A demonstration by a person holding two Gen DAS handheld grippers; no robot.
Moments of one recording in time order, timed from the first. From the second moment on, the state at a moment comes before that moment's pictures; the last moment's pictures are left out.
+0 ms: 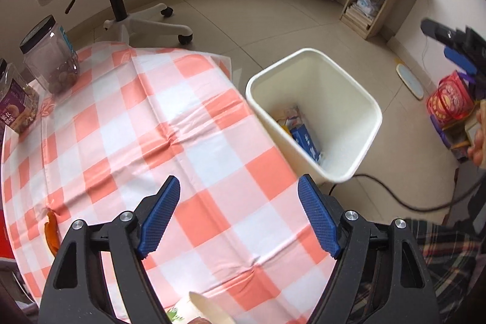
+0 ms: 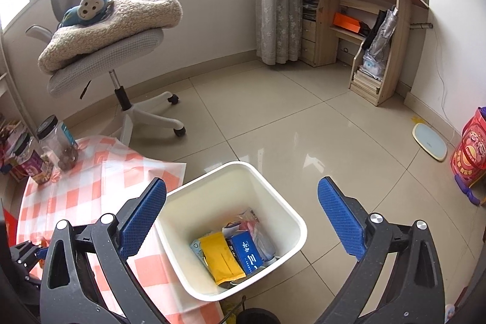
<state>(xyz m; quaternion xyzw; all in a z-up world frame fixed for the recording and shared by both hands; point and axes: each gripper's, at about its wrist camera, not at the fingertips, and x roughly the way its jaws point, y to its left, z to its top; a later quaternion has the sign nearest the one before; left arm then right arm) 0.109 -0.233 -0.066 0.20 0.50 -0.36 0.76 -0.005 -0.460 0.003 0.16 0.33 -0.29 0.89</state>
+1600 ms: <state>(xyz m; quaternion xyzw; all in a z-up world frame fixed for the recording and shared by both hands) 0.161 0.068 -0.019 -0.02 0.47 -0.04 0.88 0.168 -0.175 -0.078 0.08 0.48 0.00 0.88</state>
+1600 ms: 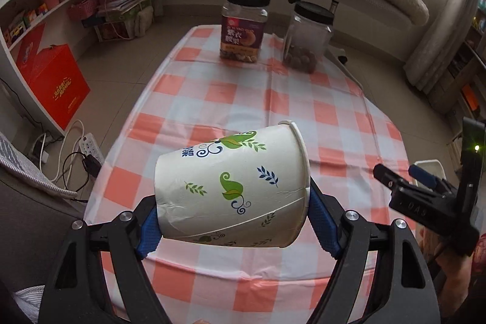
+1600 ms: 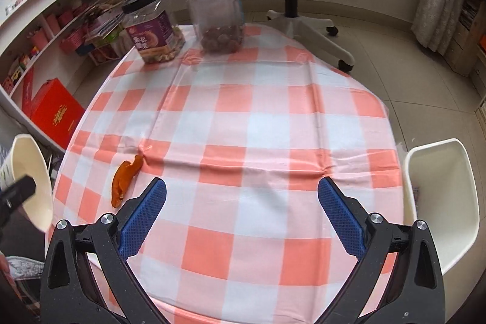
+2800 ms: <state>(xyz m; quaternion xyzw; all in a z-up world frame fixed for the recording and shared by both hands) 0.195 0.151 -0.014 -0.13 0.46 0.01 0.88 0.224 -0.044 -0.103 0.07 0.47 0.12 0.87</state>
